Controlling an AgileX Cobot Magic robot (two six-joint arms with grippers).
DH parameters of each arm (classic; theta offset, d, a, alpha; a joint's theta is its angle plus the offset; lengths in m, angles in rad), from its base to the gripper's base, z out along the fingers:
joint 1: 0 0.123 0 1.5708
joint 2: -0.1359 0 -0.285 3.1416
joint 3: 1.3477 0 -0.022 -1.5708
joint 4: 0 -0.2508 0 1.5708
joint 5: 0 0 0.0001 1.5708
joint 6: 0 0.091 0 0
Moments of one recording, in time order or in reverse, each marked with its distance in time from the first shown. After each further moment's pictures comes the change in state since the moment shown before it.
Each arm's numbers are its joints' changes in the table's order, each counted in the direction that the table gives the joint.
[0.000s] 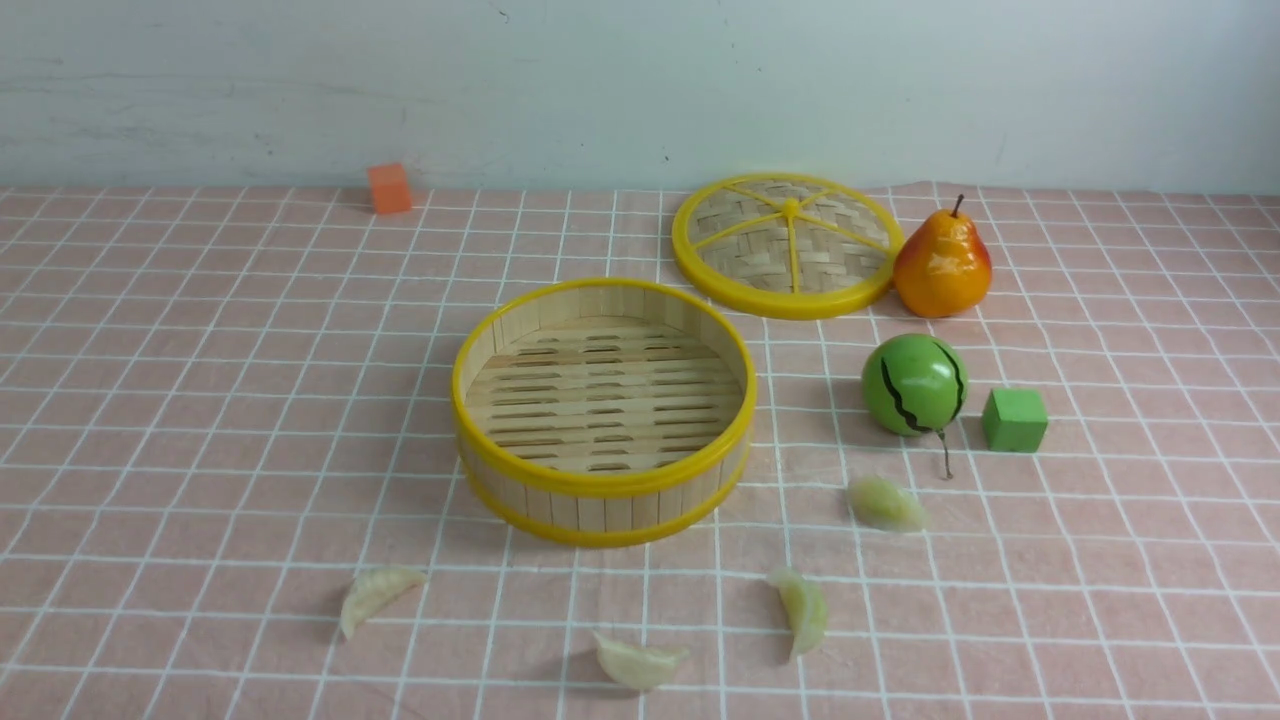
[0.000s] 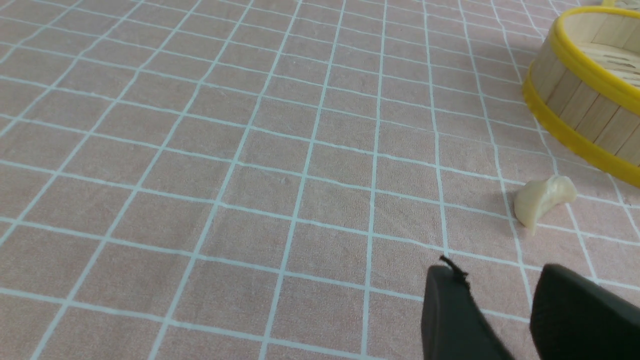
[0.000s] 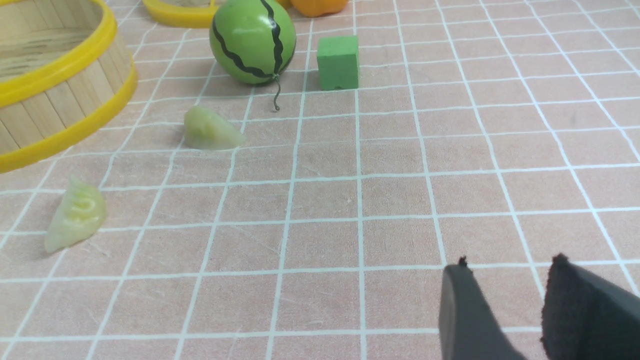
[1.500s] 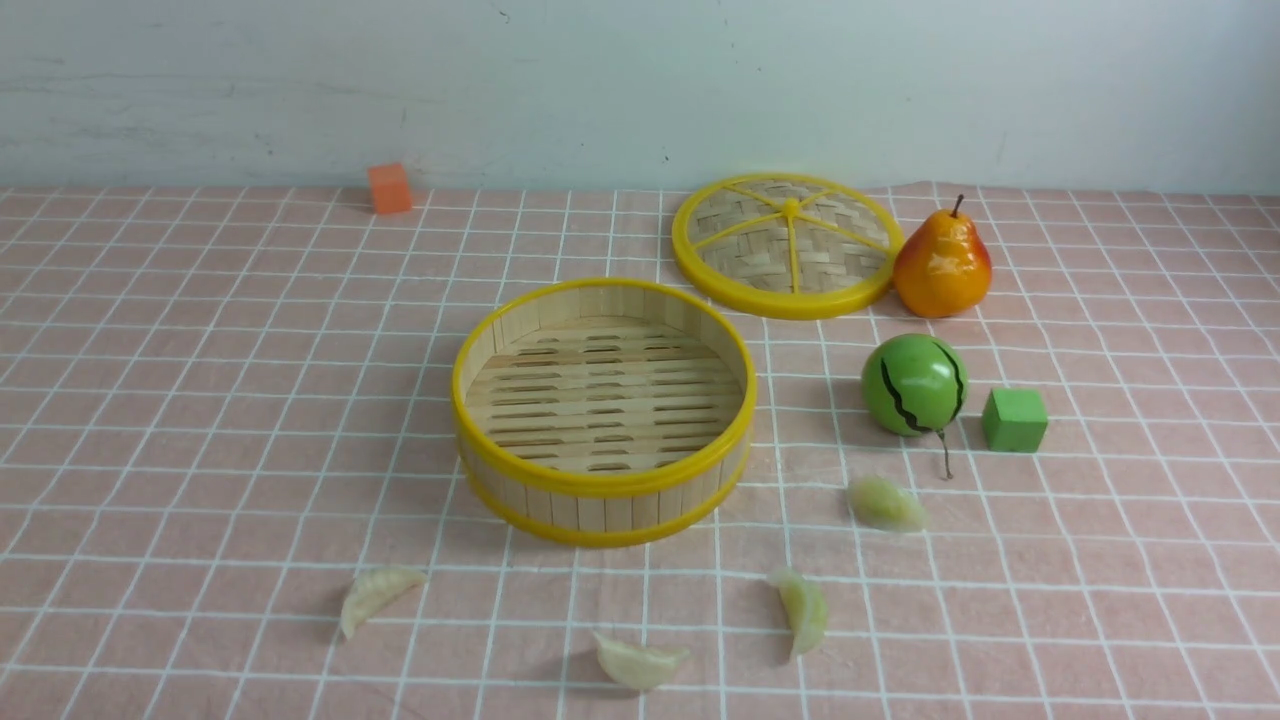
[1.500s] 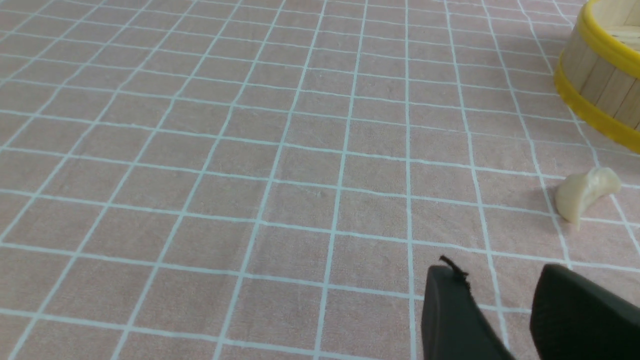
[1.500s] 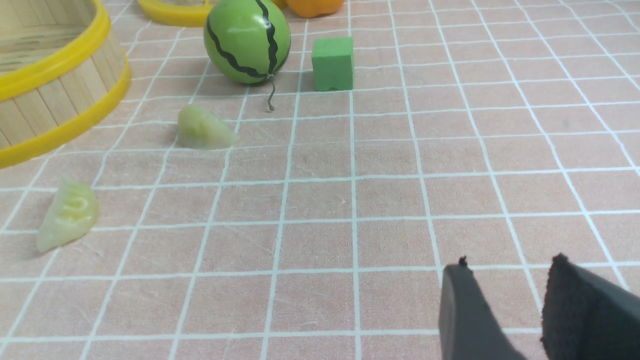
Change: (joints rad) right arm 0.000 0.000 0.000 -0.019 -0.001 0.003; left arm 0.000 0.000 0.000 -0.134 0.000 0.000
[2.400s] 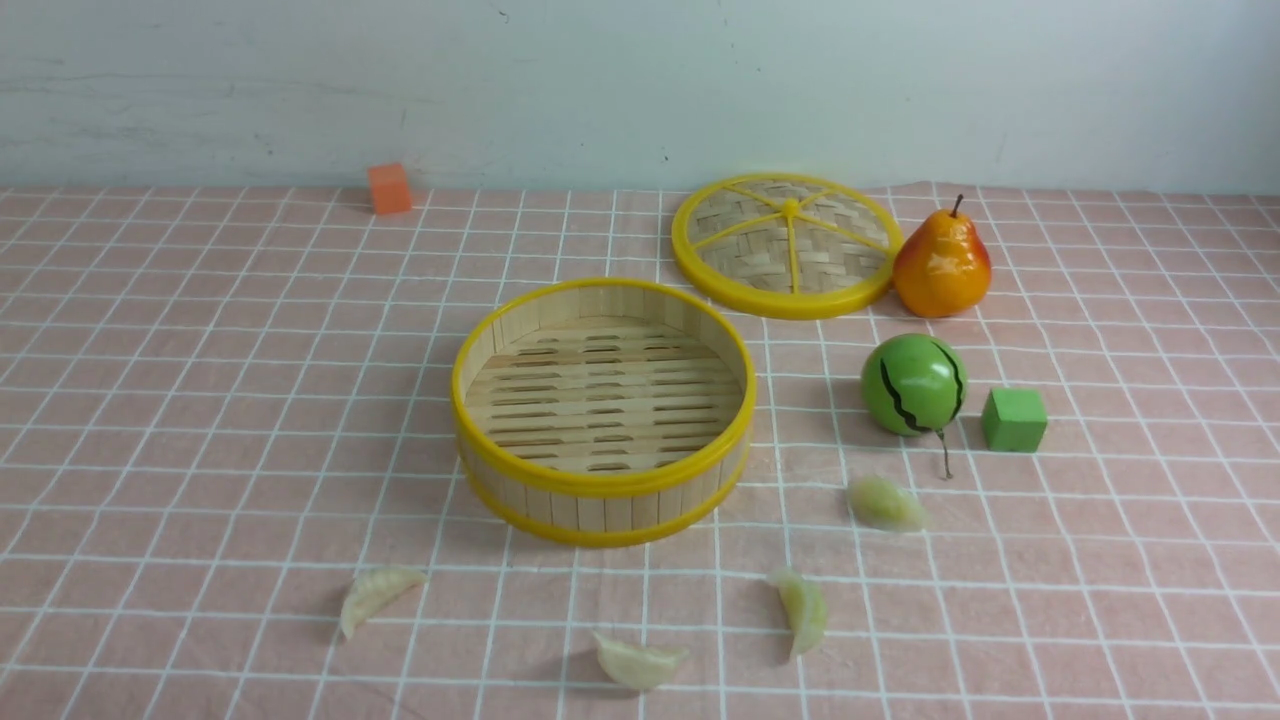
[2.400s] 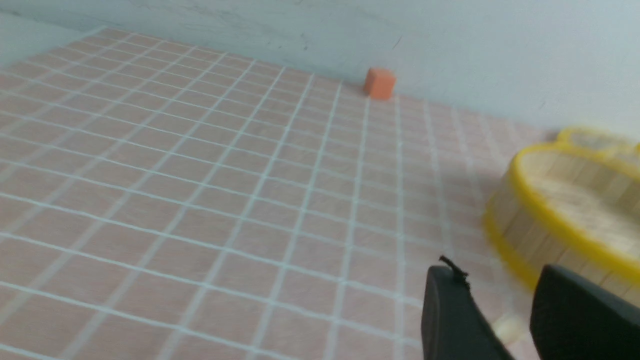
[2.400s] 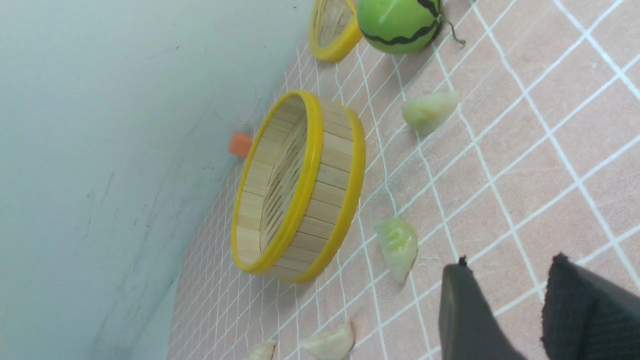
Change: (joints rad) right arm 0.000 0.000 0.010 -0.763 0.019 0.228; left arm 0.000 0.000 0.000 0.084 -0.250 -0.233
